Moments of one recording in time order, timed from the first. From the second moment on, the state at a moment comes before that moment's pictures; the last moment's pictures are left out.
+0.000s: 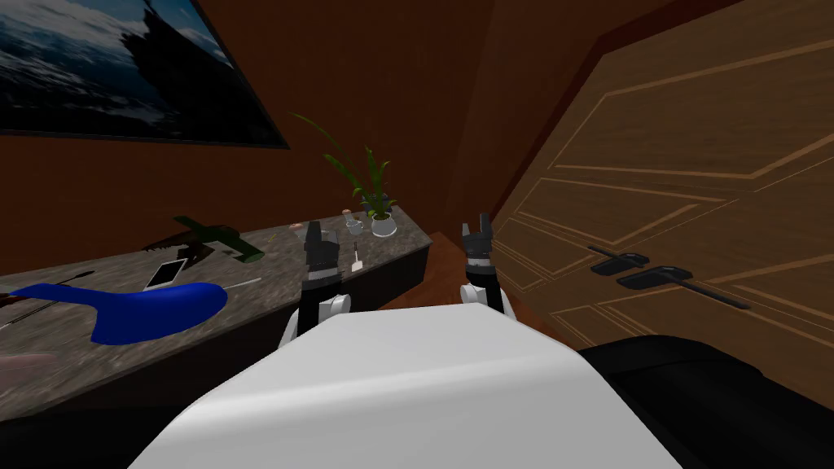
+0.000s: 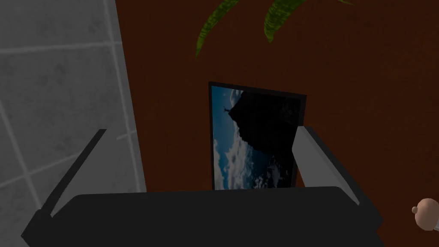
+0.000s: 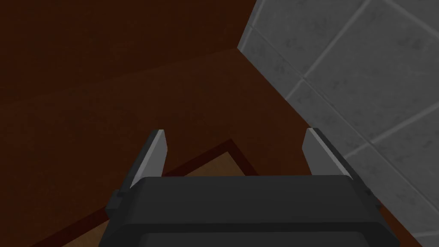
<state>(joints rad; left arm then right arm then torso) 0.47 -0.01 0.06 -2.22 -0.04 -0.45 -0.10 0.45 -0.03 0.07 -2.30 0.07 -0.40 -0.12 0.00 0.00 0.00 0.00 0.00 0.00</state>
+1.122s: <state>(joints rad) 0.58 0.31 0.17 -2.11 0.16 -0.36 -0.18 0.45 -0.03 0.07 -2.30 0.07 -0.40 -0.12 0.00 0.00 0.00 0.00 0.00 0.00</state>
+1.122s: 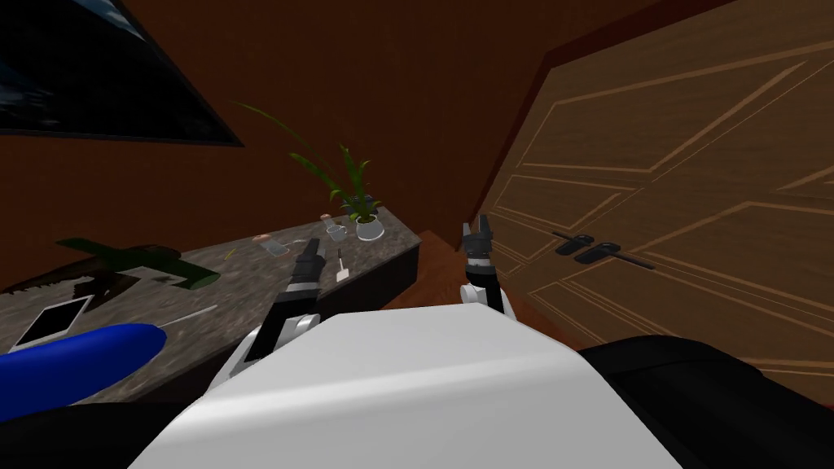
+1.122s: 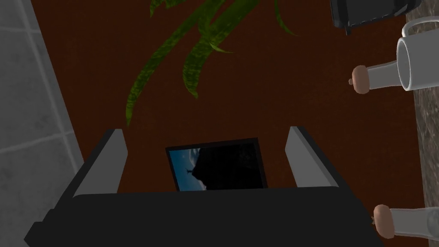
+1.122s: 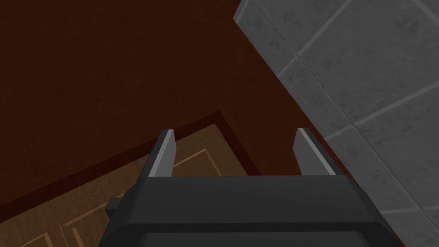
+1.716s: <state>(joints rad) 0.68 0.51 0.23 -2.02 0.32 -0.27 -0.23 0.45 -0.03 0.07 -2.30 0.07 -0.40 -0.12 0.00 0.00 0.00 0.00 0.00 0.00</state>
